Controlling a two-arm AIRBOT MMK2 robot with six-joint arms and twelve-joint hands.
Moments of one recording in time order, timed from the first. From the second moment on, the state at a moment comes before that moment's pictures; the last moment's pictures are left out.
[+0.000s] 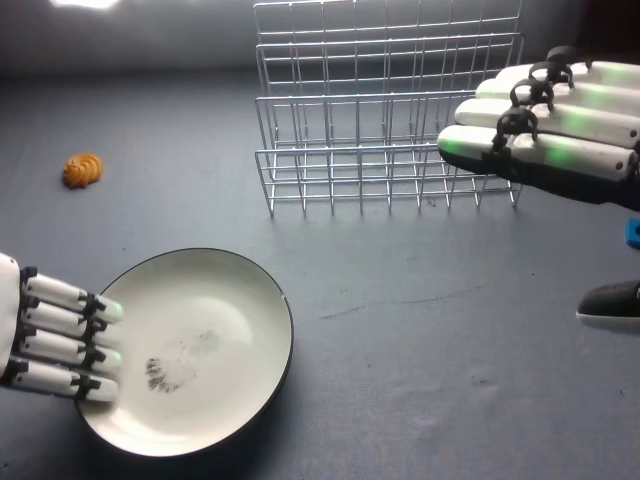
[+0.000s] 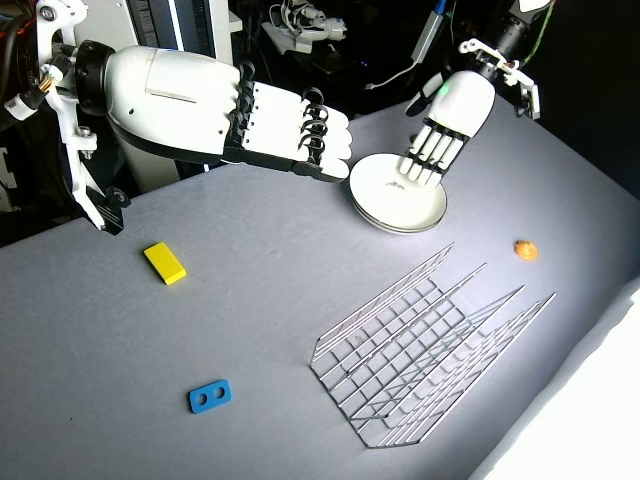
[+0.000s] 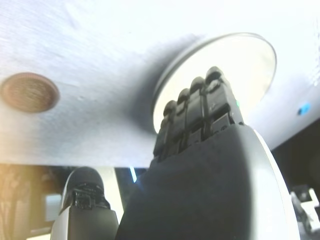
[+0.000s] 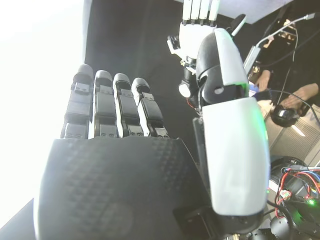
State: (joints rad) left arm 0.78 -0.72 1.20 1.85 -0.86 -0.02; right arm -0.56 -0.51 0.62 -0.33 0.69 -0.72
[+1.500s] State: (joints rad) left arm 0.83 -0.77 1.22 1.83 -0.90 -0.07; right arm -0.56 -0.52 0.62 -0.33 0.69 -0.72
